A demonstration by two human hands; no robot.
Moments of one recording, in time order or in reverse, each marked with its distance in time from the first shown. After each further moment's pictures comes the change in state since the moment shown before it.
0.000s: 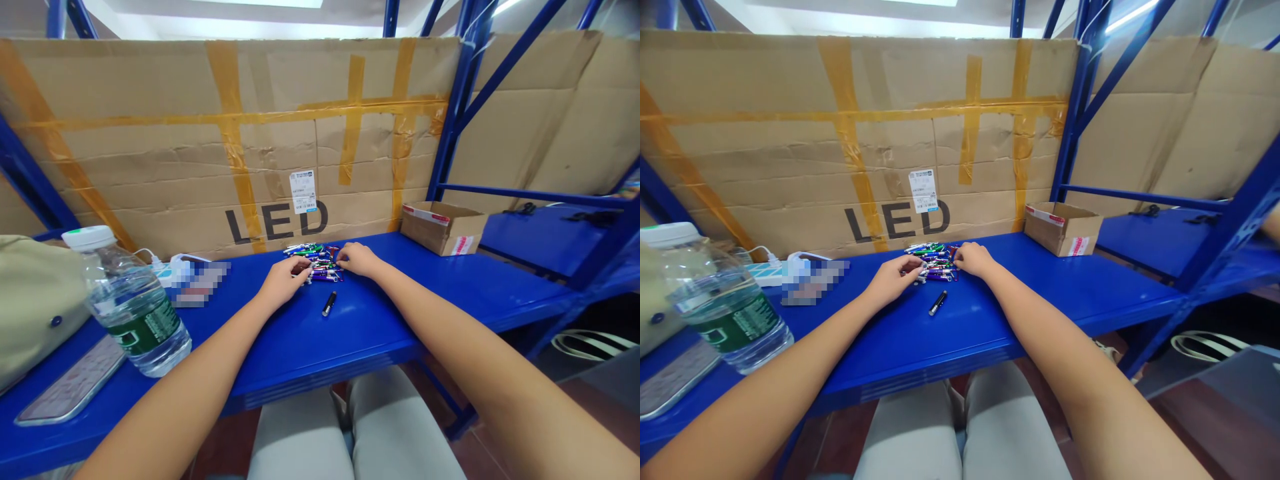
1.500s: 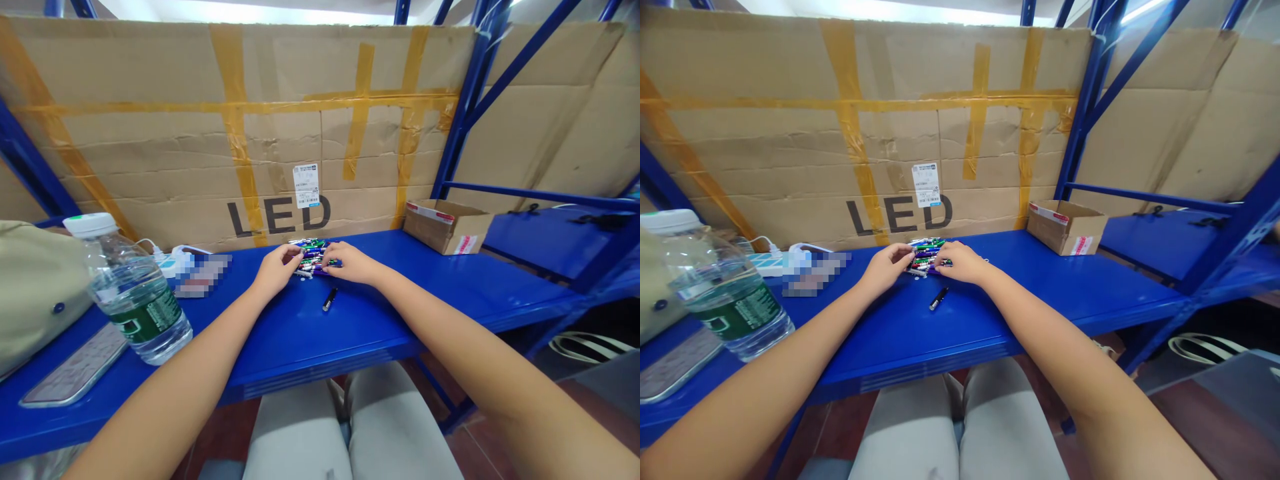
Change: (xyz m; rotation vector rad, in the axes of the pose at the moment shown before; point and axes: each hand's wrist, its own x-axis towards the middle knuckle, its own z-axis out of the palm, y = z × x) left_hand 0.006 -0.023 -0.006 -0.139 0.127 -0.084; right_hand -0.026 -0.045 -0.020 0.228 0.033 -0.397
